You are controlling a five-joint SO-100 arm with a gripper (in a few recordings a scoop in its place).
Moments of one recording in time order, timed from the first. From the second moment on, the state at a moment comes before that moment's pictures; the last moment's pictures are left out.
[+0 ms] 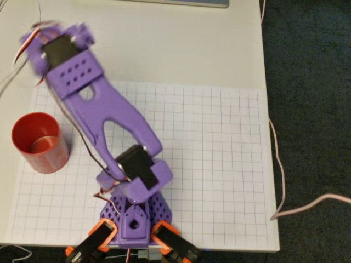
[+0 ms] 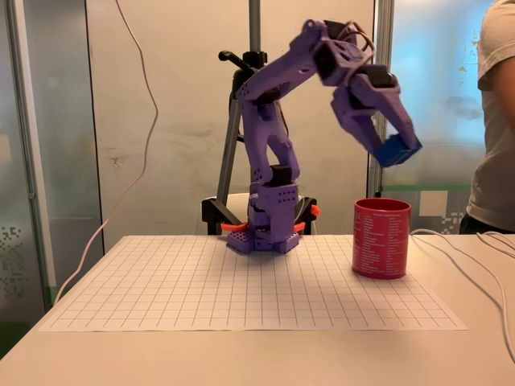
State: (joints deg) arm -45.1 122.9 99.7 78.8 7.6
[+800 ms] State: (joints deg) arm -65.9 138.3 119.8 86.7 22.7
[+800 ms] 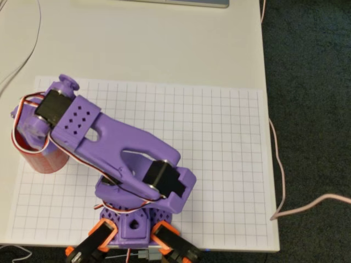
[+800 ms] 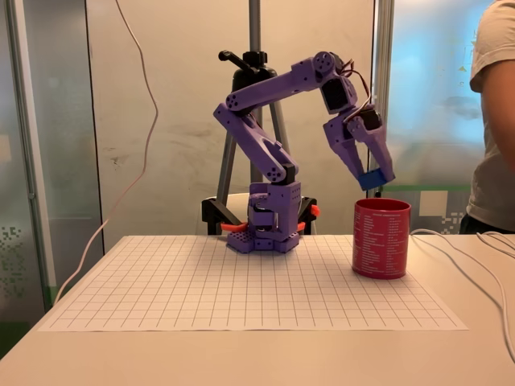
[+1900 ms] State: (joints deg) arm -29.6 146.1 135.4 56.5 14.3
